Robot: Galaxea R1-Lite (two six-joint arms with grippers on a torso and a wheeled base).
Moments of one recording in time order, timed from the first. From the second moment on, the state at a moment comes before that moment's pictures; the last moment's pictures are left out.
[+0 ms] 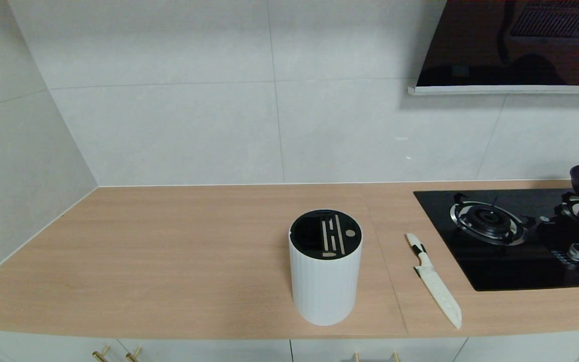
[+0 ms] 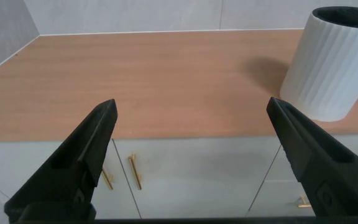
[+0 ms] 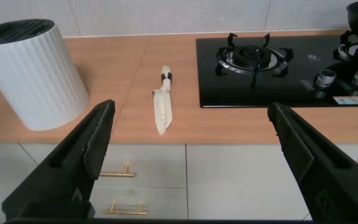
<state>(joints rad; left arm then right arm) 0.00 0.00 0.00 0.00 -0.02 0.00 0.00 0.00 0.00 0.00 0.02 0.03</state>
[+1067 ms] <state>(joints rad) 0.00 0.00 0.00 0.00 -0.01 0.00 0.02 0.20 -0.17 -0.03 0.14 0.06</state>
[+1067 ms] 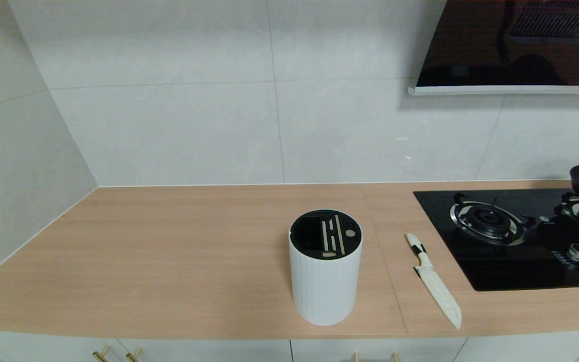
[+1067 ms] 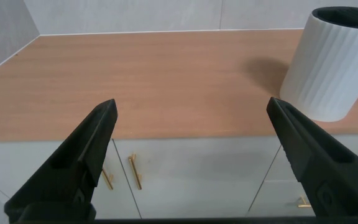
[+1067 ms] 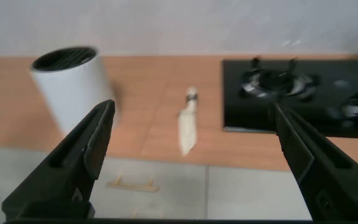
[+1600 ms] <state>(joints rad) 0.00 0.00 0.00 0.00 -0.01 0.00 0.15 0.80 -0.38 -0.05 0.16 0.06</state>
